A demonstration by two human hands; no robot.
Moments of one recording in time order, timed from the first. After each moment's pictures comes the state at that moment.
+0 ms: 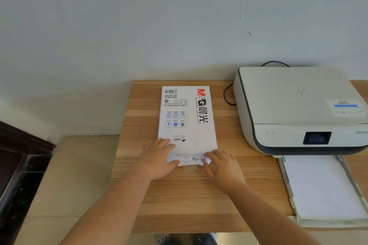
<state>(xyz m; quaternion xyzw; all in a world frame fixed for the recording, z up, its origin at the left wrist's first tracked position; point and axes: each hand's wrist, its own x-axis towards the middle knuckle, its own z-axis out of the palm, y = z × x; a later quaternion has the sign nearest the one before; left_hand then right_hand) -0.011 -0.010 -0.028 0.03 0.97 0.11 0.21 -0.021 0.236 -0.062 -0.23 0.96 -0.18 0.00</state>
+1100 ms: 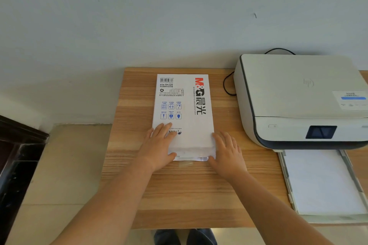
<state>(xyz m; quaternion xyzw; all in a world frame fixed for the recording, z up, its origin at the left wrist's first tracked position) -0.029 0.001 -0.060 0.06 0.98 0.09 0.15 -0.046 0.249 -0.078 -0.10 0.97 -0.16 0.15</state>
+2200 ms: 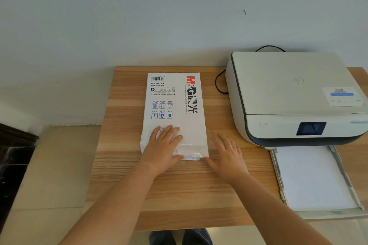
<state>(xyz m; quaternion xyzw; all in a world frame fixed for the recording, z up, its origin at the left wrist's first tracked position) -0.030 0.032 -0.080 0.16 0.98 0.09 0.03 -0.041 0.278 -0.084 -0.13 0.97 -0.16 0.11</state>
